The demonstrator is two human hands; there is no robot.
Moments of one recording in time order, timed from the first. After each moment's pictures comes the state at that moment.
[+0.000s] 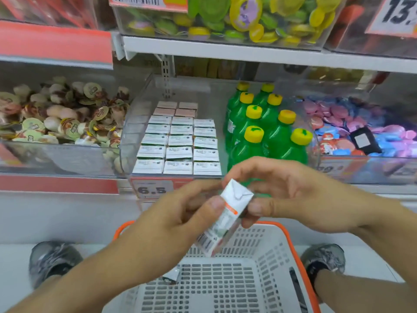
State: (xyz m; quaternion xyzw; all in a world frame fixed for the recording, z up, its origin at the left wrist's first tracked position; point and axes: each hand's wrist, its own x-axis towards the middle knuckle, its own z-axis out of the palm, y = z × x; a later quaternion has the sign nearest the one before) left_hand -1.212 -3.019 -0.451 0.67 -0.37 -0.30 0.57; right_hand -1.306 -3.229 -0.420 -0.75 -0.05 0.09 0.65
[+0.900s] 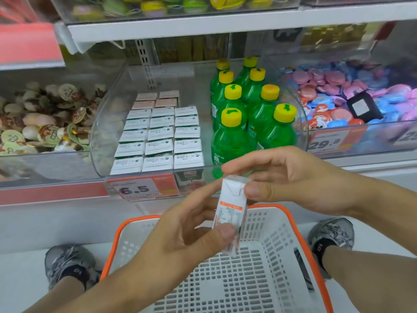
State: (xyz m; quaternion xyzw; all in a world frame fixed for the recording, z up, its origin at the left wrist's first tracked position) left_hand -1.230 -3.039 -0.489 0.58 -0.39 -0.36 0.62; right_hand -1.317 -3.257 -0.440 -0.75 0.04 0.06 0.66
